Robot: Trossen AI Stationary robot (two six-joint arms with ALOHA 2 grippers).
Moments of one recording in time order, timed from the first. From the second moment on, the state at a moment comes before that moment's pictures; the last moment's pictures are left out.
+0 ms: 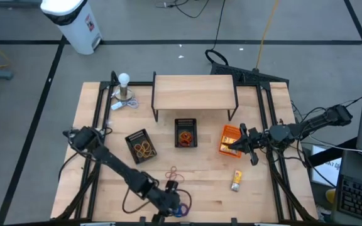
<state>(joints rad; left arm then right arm) -0.63 2.00 1.28 -0.07 0.00 -0.31 0.31 0.45 0.14 0.26 0.13 0.30</state>
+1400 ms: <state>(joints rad) -0.60 1.78 1.30 -0.21 -0.04 -0.05 0.32 0.45 0.14 0.24 0.13 0.29</state>
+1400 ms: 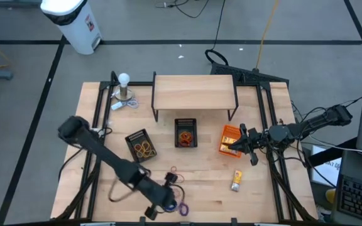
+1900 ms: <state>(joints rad) -0.59 1.10 0.98 -0.10 -0.43 0.13 0.30 0.43 0.14 0.25 0.13 0.21</state>
